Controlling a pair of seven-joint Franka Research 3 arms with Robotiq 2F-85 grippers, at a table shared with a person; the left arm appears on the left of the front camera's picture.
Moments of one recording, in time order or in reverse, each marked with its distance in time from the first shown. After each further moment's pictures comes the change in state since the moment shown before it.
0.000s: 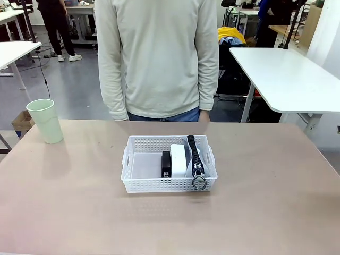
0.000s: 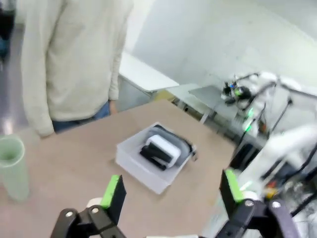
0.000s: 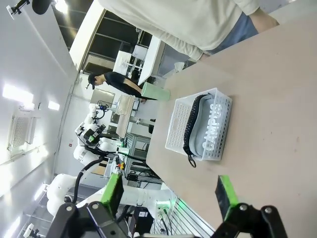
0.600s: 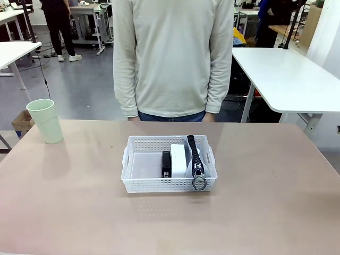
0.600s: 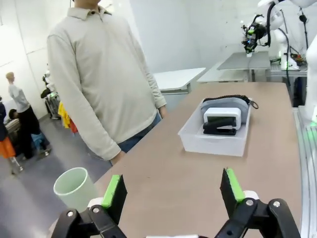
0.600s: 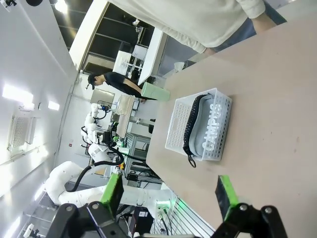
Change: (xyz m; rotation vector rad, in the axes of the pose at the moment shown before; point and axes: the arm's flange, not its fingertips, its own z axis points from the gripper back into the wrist) left arm -0.087 0.080 0.020 0.070 -0.049 -0.604; right arm 0.000 0.000 0.000 0.000 0.001 -0.001
